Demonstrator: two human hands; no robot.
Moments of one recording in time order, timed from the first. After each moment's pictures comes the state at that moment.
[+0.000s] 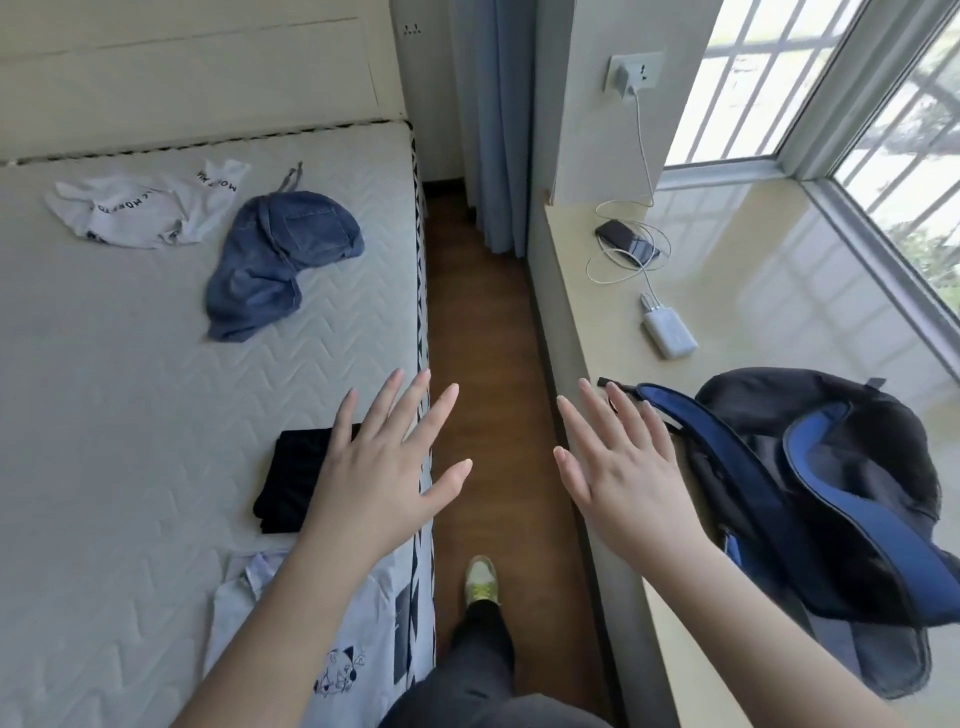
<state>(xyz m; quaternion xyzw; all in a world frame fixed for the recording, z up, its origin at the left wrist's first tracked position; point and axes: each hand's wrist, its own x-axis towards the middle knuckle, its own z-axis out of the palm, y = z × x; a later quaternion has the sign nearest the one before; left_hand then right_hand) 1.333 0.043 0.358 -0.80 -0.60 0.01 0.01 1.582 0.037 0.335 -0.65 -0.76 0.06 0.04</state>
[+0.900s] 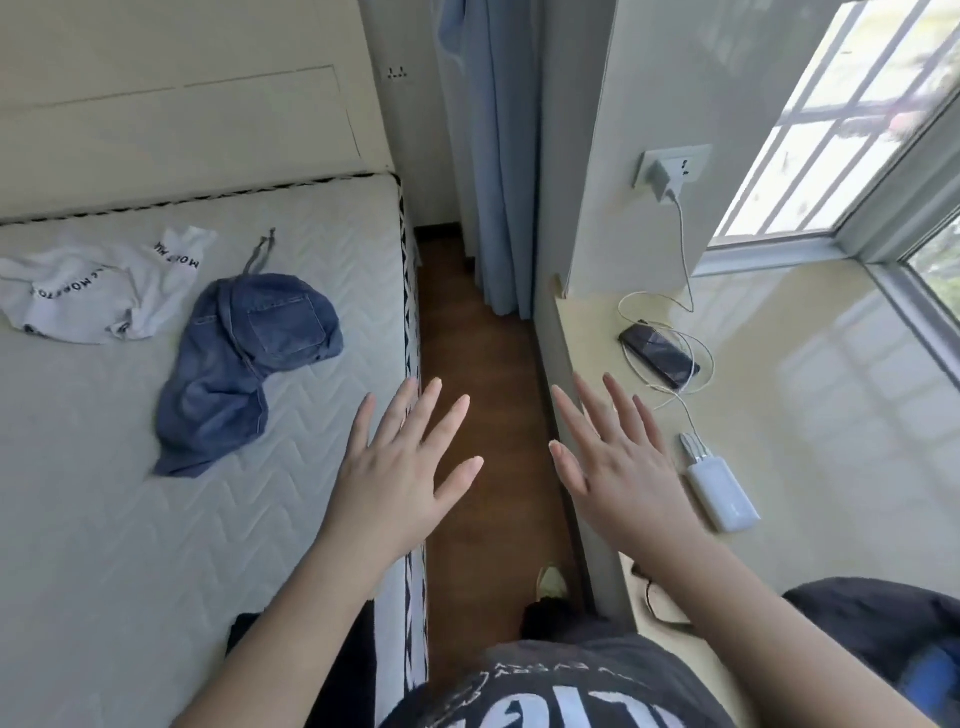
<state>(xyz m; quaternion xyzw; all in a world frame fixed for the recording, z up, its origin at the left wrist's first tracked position) 1.347 0.414 0.356 -0.80 -0.60 0.07 0.00 1.585 0.411 0.331 -0.63 -0.77 0.07 0.07</state>
